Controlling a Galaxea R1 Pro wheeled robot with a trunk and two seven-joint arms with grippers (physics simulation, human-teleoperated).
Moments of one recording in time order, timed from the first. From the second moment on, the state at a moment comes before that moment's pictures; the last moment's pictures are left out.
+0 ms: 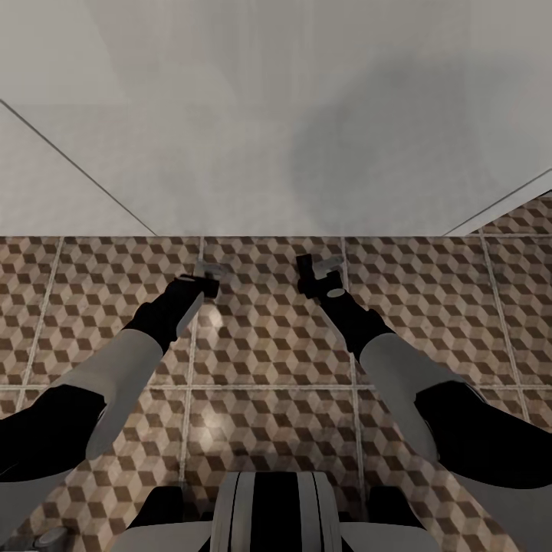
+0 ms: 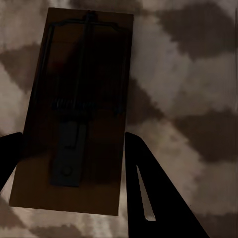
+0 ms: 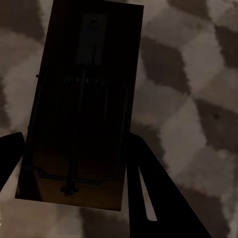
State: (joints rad) left arm -1.25 -0.02 -0.29 -0.54 0.08 0.47 0.16; right arm -1.26 0.15 0.27 -0.39 0.11 0.15 -0.13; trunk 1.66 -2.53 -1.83
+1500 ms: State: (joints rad) left arm -1.25 -0.02 -0.29 -0.52 0.07 0.40 0.16; right arm -1.26 0.17 0.27 -0.39 0.11 0.15 -0.13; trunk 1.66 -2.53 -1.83
